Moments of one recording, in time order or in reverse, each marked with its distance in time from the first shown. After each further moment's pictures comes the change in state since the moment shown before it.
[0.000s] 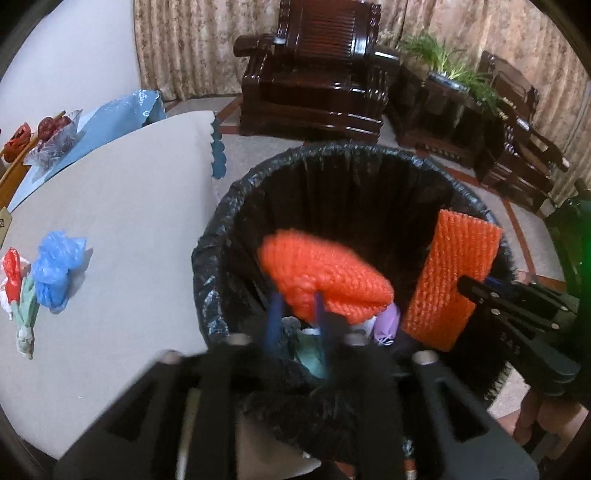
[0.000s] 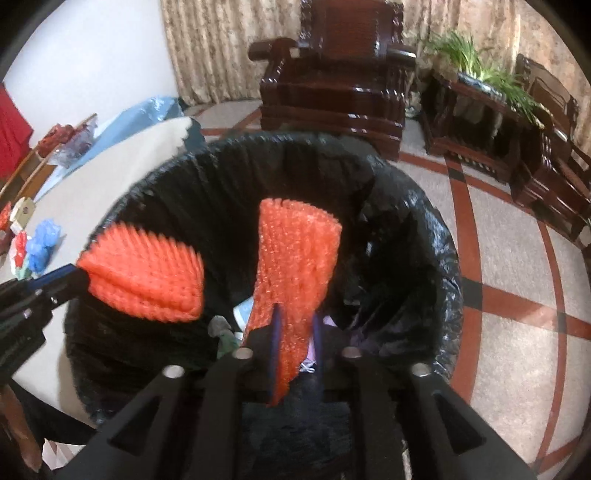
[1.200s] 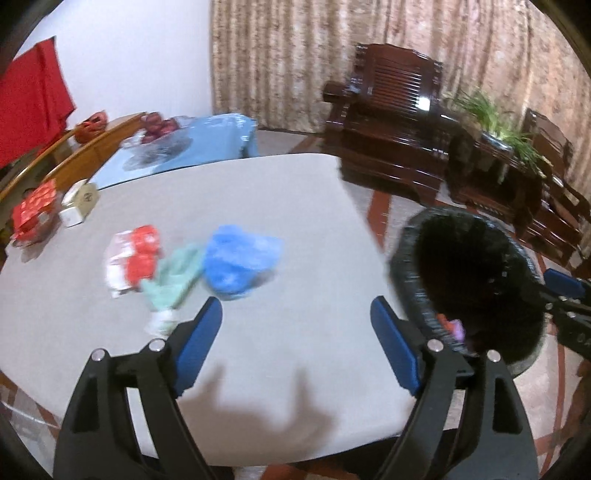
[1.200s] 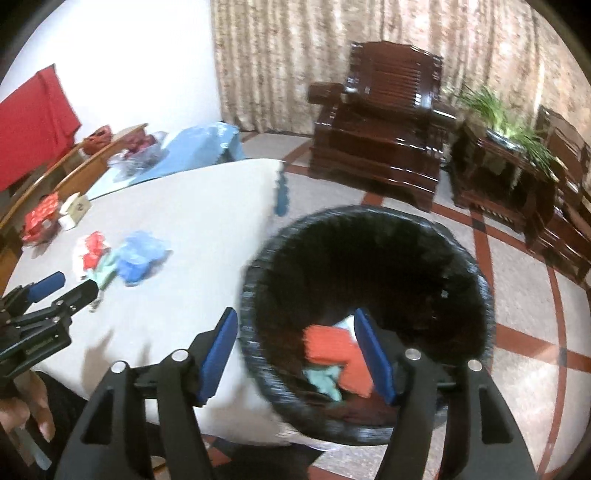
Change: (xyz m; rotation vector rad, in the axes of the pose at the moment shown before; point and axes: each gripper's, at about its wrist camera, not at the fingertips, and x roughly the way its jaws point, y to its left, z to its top) left arm -0.132 0.198 -0.047 -0.153 -0.169 0.153; right arm -0.116 0.163 0.000 -0.127 -0.149 0.080
